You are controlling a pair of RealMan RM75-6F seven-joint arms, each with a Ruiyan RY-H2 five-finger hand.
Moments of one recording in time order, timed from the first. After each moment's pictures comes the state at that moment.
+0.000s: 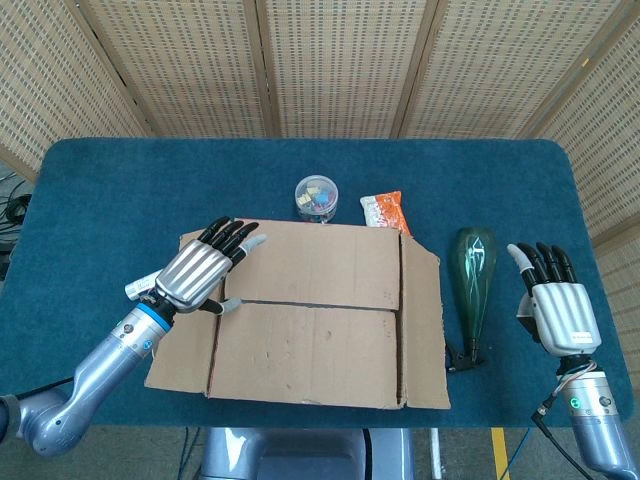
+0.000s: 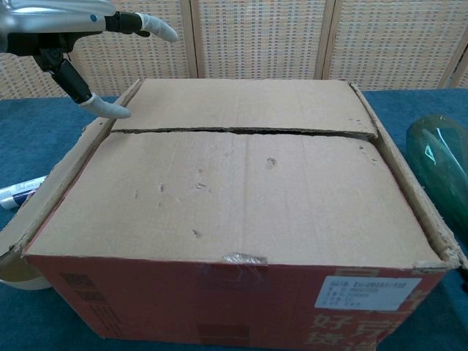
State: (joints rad) left arm -0.79 -1.09 -0.20 -1.99 1.10 0.93 0.48; right arm 0.27 -1.06 0.15 -1.85 -1.34 1.37 -0.26
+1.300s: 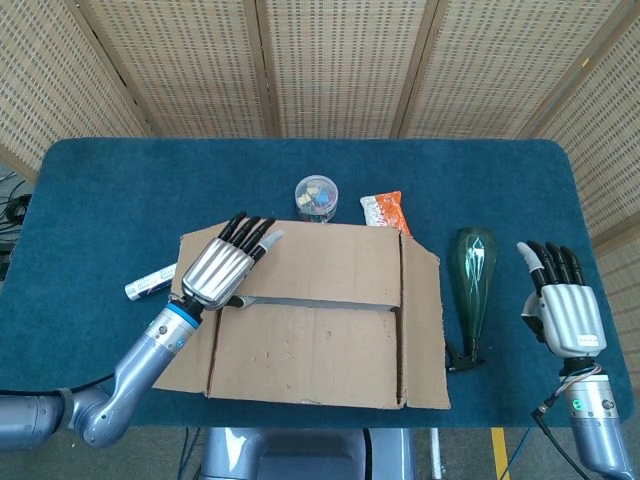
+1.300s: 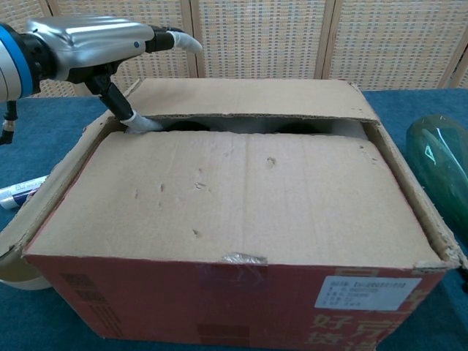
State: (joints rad) left arm -0.87 -1.31 -0.15 -1.88 1.05 1.10 0.68; right arm 0.24 -1.11 0.17 -1.80 -1.35 1.41 -0.20
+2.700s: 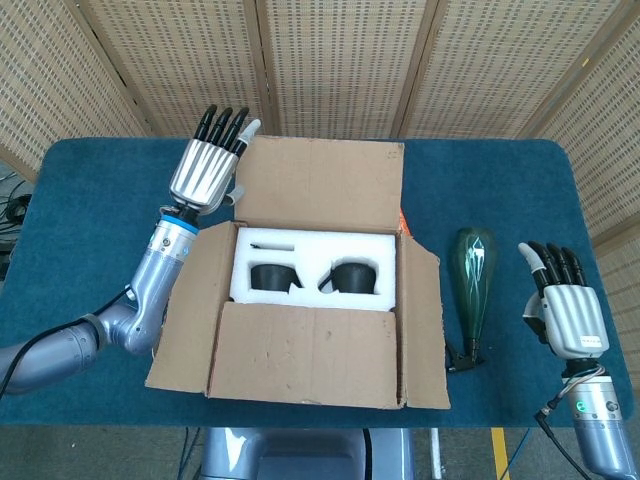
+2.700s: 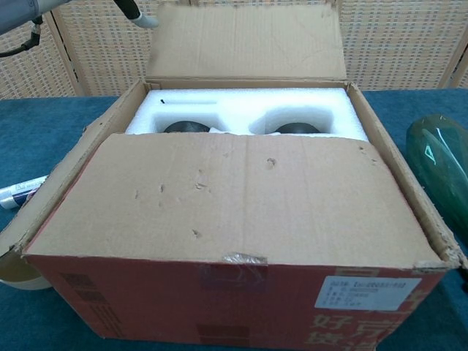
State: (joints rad) left arm -1.03 -1.43 -0.34 -1.35 0.99 1.04 0.64; right arm 0.24 -1.08 0.17 -1.83 -1.35 1.40 -0.18
